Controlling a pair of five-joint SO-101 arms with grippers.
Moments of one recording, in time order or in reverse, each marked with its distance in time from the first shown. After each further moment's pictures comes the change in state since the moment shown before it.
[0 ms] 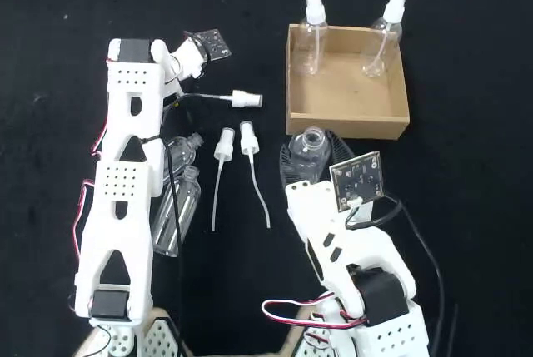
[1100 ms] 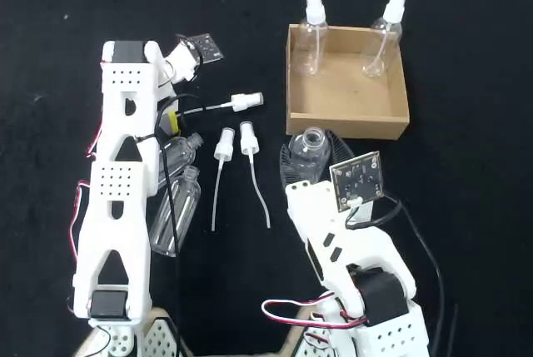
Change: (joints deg) left arm -1.8 -0.1 3.6 0.2 0.0; right arm 0.0 0.0 0.0 0.0 0.0
